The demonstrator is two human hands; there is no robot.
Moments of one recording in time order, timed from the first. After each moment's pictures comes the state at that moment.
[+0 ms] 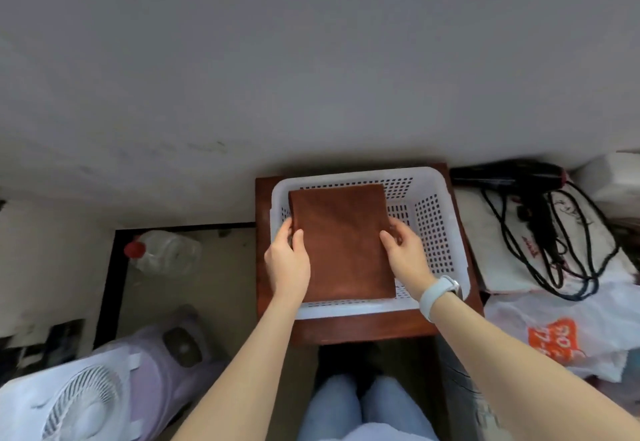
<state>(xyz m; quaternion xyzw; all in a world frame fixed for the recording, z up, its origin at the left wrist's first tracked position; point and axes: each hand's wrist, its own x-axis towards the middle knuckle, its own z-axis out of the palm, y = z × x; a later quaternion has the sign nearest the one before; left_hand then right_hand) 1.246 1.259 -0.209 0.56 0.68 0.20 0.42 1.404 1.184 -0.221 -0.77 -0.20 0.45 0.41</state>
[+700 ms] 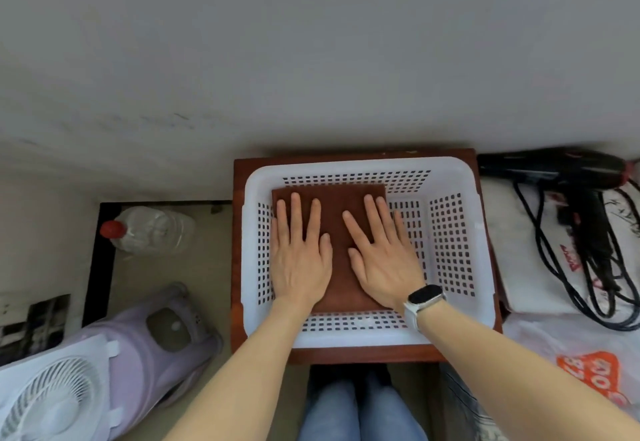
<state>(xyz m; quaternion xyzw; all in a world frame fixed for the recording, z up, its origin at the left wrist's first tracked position) 1.279 1.263 -0.297 0.83 0.54 -0.01 0.12 1.417 1.201 -0.295 -0.74 -0.64 0.19 0.02</state>
